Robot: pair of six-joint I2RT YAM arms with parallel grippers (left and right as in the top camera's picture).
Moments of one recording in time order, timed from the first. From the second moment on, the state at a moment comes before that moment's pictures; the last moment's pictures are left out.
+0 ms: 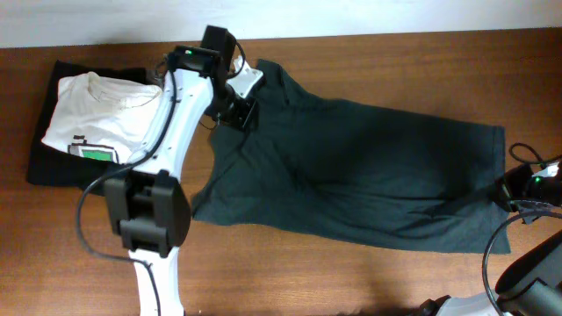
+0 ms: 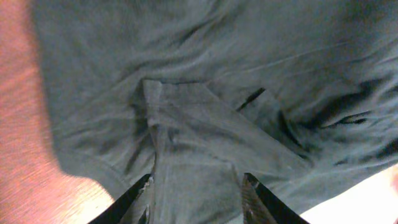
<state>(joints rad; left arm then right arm) -0.26 2.21 2.06 -1.27 0.29 0.24 -0.78 1.70 1.21 -1.00 -0.35 0.33</state>
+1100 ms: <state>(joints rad) -0.26 2.43 2.43 -1.51 0.37 0.25 -0.78 1.70 1.21 -0.95 -0.24 0.39</state>
